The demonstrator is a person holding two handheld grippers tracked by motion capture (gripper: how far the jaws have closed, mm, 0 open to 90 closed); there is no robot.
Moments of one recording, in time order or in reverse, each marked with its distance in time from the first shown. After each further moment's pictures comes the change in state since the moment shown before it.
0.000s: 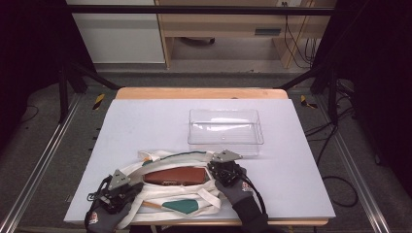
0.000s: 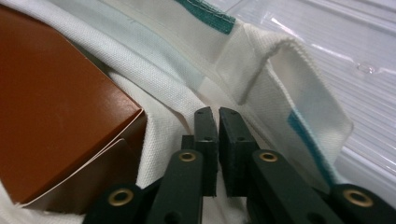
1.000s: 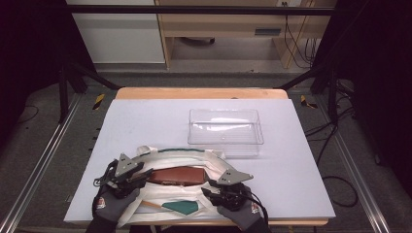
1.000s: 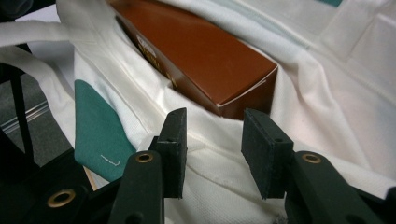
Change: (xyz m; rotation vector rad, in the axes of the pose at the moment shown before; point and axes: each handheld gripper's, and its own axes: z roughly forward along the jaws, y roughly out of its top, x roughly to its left) left arm -0.005 0.050 0.006 -0.094 0.060 0.067; right arm 0.033 -0.023 -0.054 -0.054 0.231 -0.016
